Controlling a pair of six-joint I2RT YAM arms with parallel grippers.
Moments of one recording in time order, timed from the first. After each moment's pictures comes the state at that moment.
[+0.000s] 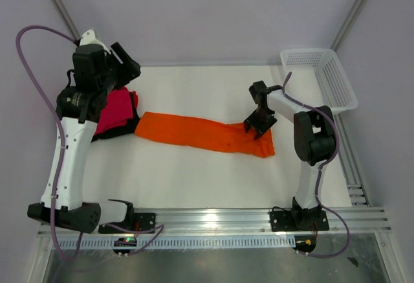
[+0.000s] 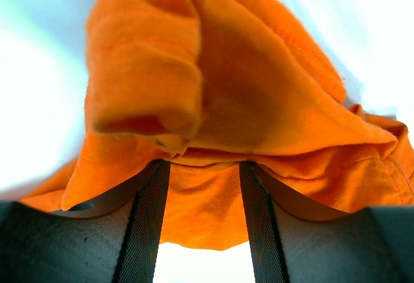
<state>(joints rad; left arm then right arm) -0.17 1.31 1.73 -0.81 -0.13 -0.57 0.30 1.98 1.43 -0.92 0.05 1.12</state>
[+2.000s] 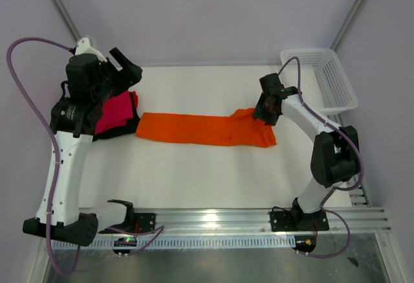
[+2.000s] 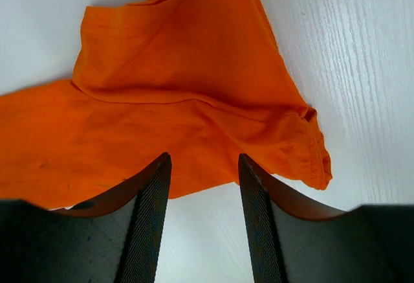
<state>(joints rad) -0.17 1.20 1.65 -0.79 -0.08 -0.61 0.28 1.69 1.32 -0.74 0.14 0.68</state>
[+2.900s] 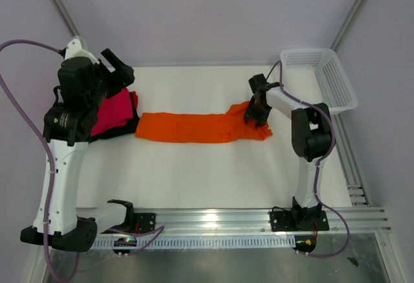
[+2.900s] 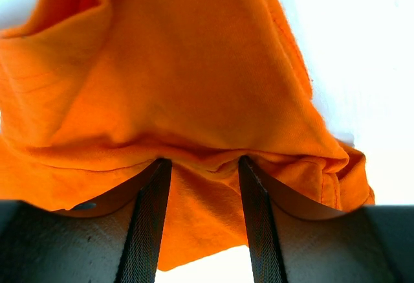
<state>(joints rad) -0.17 1.16 1.67 -0.81 -0.17 -0.57 0.28 2.03 1.49 -0.74 0.07 0.71</state>
